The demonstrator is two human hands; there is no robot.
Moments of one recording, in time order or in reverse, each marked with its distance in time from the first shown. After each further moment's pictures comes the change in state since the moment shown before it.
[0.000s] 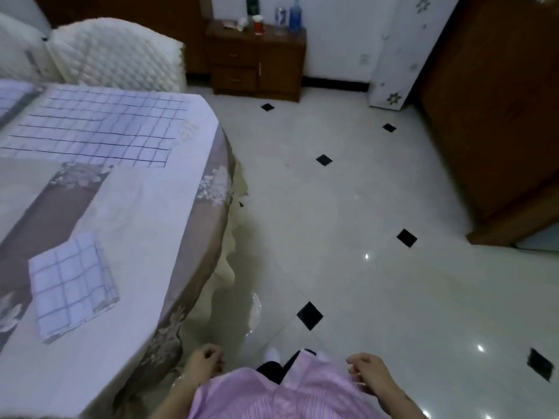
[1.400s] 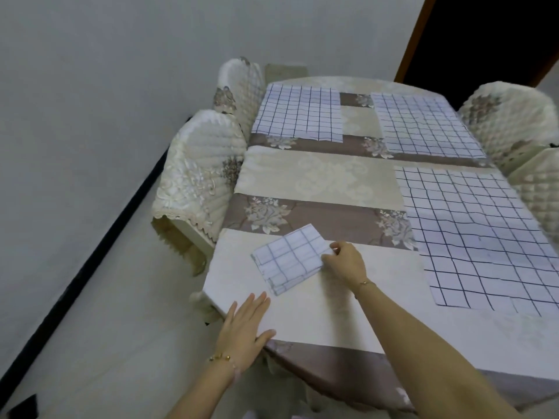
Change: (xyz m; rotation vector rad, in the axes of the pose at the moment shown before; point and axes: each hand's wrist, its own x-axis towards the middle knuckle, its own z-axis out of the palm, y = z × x) left_hand -0.027 0.098 -0.027 0.316 0.881 -0.459; right_hand -0.066 -0.419 0.416 -1.256 -0.873 -1.418
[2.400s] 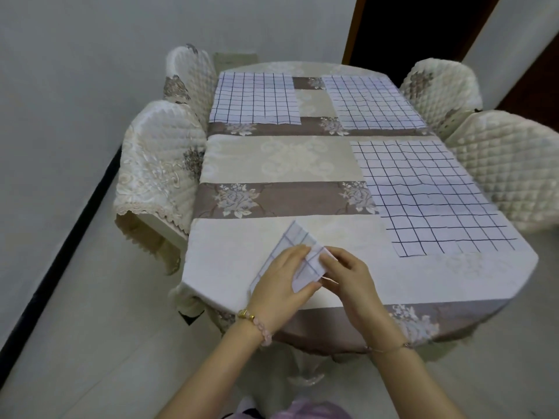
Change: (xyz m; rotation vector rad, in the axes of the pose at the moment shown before) left_hand -0.031 0.100 -0.090 -0.710 0.386 0.437; right_hand -0.172 -0.018 -0.040 0.962 0.016 0.063
